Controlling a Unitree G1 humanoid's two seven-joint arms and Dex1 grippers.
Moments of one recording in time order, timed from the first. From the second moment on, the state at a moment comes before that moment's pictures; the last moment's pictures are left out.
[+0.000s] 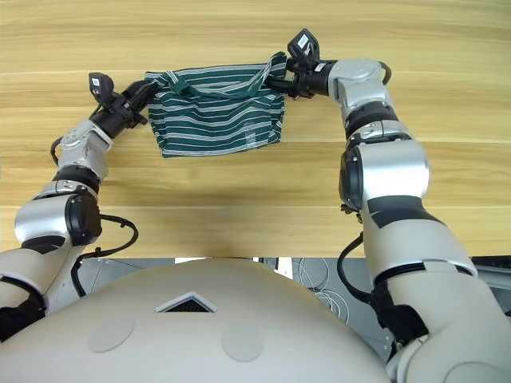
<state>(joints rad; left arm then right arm) -0.53 0.30 0.24 1.21 -0.30 -0.25 -0.92 -0.89 -0.29 0.00 1.36 -0.10 -0.06 0.86</state>
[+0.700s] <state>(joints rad) -0.11 0.14 0.36 0.26 -0.55 -0.26 -0.77 -0.61 -0.17 -0.04 1.00 0.05 -0.38 1.03</state>
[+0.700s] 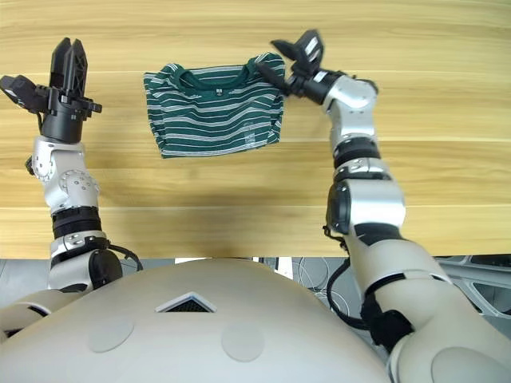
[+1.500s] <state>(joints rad) 0.00 0.12 0.27 0.14 -0.51 -0.32 -0.72 -0.66 0.13 0.30 1.15 -0.13 -0.12 0.78</state>
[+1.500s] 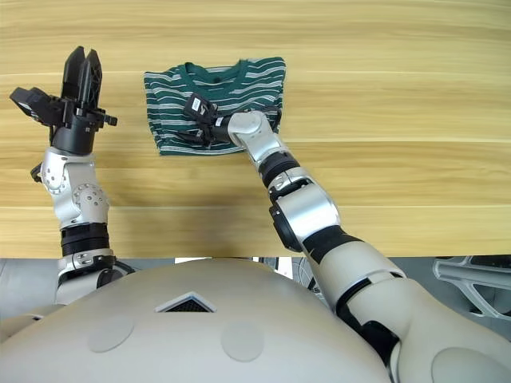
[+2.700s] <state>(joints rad) -0.02 0.11 0.16 0.19 -0.46 -0.38 -0.73 -0.58 -0.46 0.08 1.16 0.04 -0.31 1.01</state>
